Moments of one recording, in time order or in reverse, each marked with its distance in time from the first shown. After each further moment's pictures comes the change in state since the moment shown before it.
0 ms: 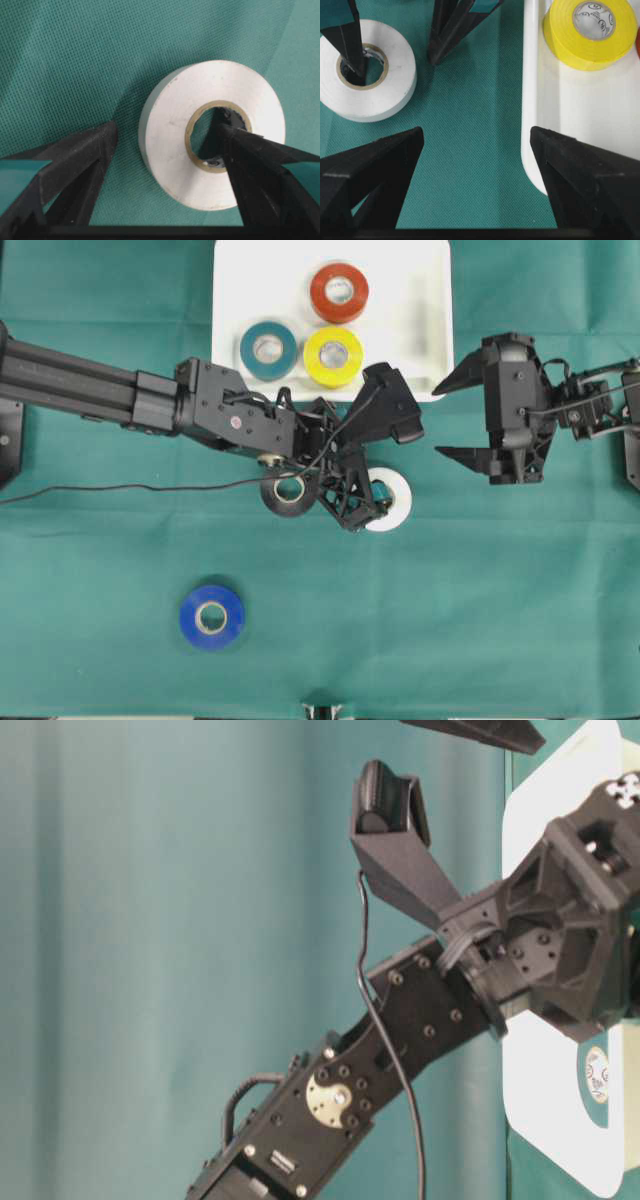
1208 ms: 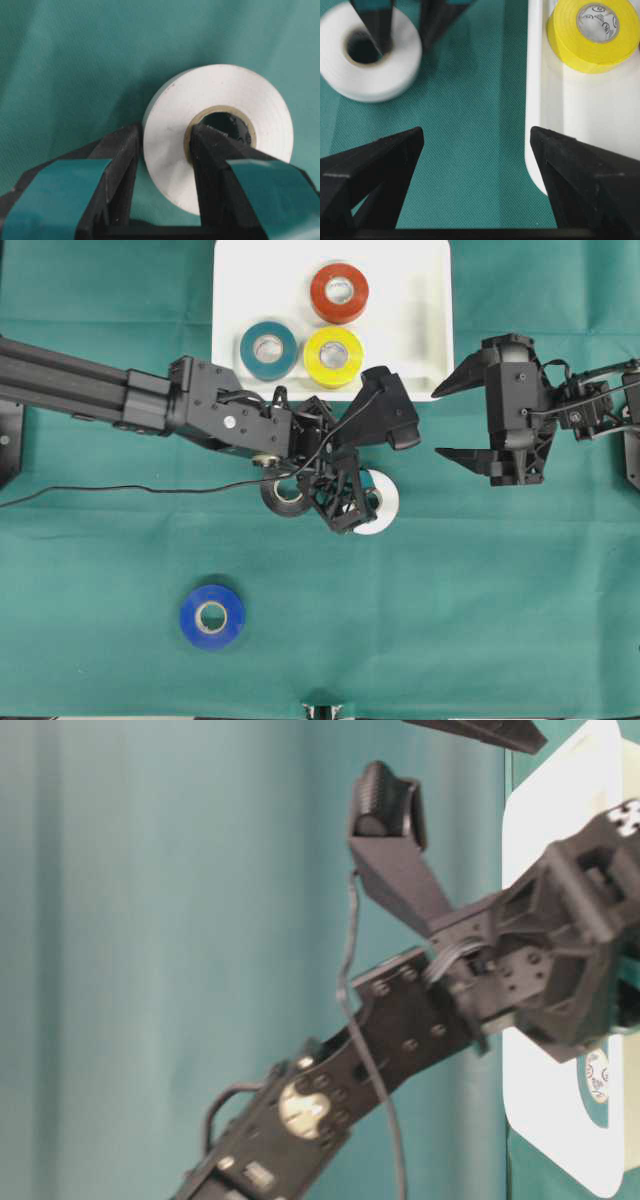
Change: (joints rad) left arm -0.009 -0.055 0.021 0.006 0.063 0.043; right arm 0.000 0.000 0.005 0.002 -0.017 0.000
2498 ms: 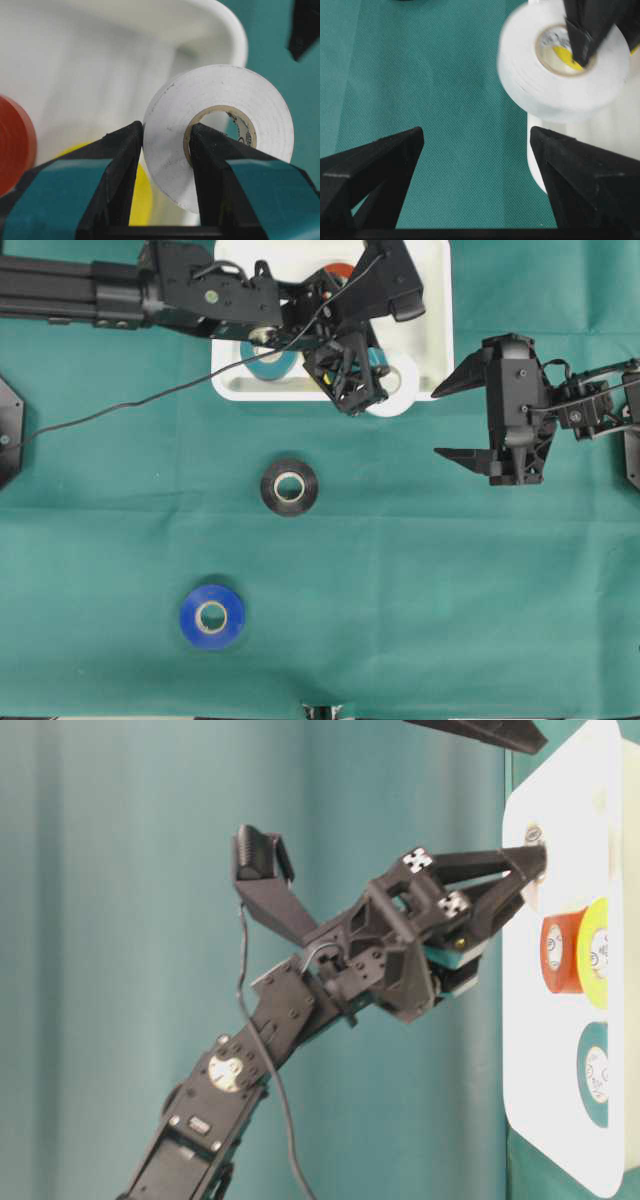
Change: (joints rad) left arm 0.256 -0.057 -0.051 0.006 -0.015 0.291; right arm 0.000 0.000 0.000 0.000 -0.006 0.021
